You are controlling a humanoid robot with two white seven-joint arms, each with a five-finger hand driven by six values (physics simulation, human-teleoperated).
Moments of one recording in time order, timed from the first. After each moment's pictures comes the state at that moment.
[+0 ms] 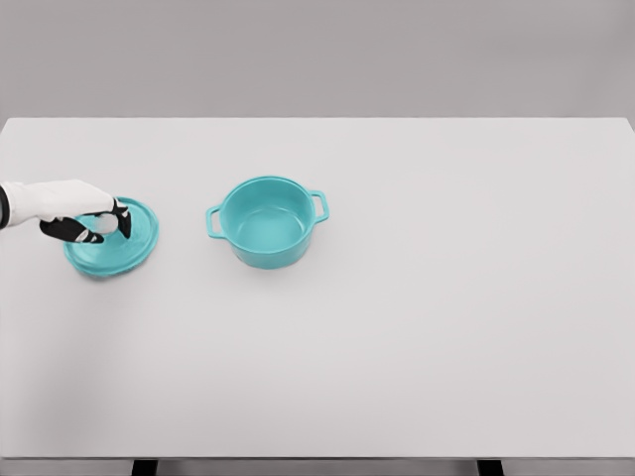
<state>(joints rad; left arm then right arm) -0.75 0.94 -0.85 -1.29 -0.26 -0.37 -0.61 0.04 0.00 0.51 -0.09 0.16 -0.04 0.31</state>
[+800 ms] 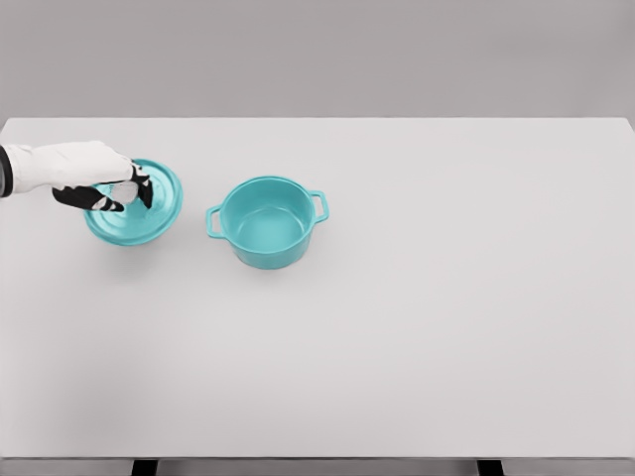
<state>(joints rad) -0.85 0.95 -0.85 -1.38 -0.23 -0.44 -0.61 0.04 0.00 0.50 -0.09 0.16 -0.04 0.31</state>
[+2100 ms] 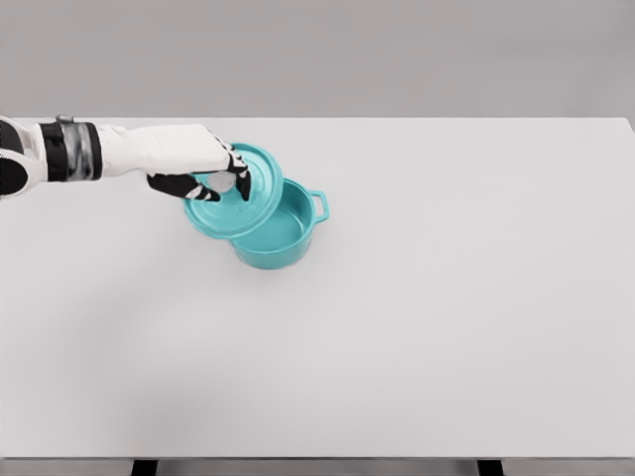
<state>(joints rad) -0.95 0.78 -0.91 -1.49 -0.16 -0.44 -0.61 0.04 0.00 0.51 -0.09 0.16 -0.04 0.31</state>
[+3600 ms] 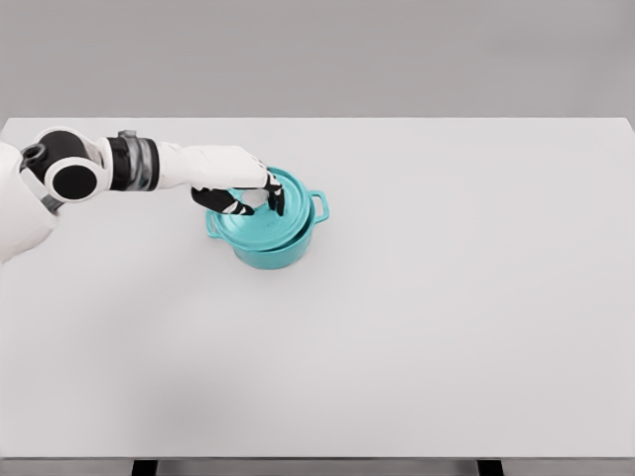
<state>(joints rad) -0.98 0.64 -1.01 -1.36 -0.21 -0.41 -0.61 0.04 0.00 0.51 -0.09 0.16 -0.04 0.31</state>
